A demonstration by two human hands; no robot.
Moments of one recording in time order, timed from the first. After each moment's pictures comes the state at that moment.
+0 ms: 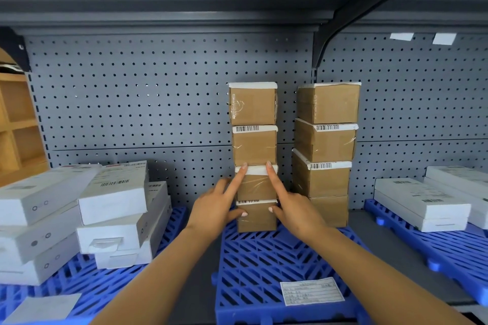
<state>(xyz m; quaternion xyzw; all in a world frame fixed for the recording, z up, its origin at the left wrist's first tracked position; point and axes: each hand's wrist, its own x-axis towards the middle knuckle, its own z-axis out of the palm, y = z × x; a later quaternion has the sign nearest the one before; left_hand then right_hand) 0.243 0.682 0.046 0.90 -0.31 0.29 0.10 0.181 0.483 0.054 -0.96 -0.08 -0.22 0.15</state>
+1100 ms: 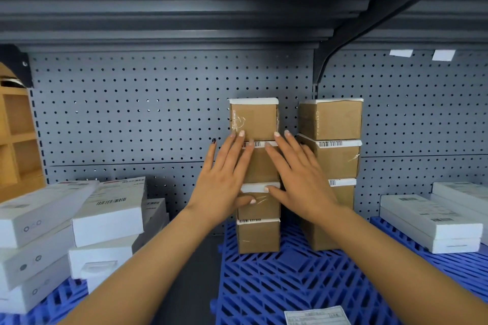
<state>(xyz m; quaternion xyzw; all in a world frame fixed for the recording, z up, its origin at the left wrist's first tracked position) 0.234 0.674 0.127 0.81 -0.32 0.49 -0.05 0.187 0.480 0.129 -0.88 -0.11 -0.45 -0.09</state>
